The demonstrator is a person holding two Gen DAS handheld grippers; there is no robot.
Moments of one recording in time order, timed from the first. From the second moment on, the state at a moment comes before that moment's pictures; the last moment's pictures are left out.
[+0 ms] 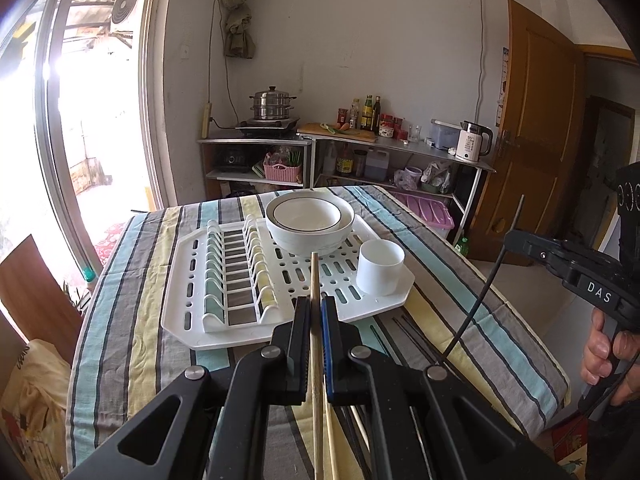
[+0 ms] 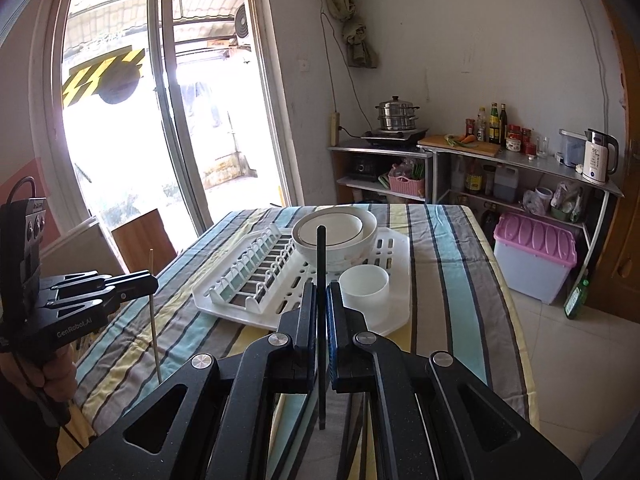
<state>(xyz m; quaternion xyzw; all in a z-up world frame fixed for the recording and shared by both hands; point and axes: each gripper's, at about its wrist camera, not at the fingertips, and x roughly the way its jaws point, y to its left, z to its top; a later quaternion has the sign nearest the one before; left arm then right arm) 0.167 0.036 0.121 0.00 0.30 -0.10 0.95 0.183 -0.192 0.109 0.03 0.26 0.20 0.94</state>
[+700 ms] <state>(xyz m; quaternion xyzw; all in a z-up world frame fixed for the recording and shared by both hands) 0.329 -0.033 0.172 -0.04 0.25 -0.14 0.96 0.260 -0.211 0.167 0.05 0.22 0.18 0.96</state>
